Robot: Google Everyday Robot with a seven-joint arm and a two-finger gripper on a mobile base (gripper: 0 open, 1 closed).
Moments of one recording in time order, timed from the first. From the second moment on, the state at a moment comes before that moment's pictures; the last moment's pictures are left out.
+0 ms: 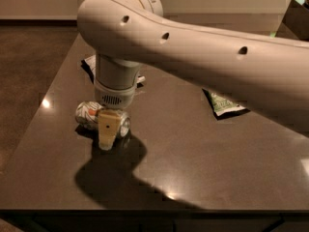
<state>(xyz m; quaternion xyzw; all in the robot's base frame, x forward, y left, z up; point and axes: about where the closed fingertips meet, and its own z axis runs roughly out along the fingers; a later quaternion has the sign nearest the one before) 0.483 0.087 0.843 -0.67 0.73 0.04 0.13</state>
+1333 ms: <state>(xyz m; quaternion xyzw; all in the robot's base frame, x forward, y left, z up) 0.517 -0.040 0.917 -0.54 0.82 -0.05 0.17</state>
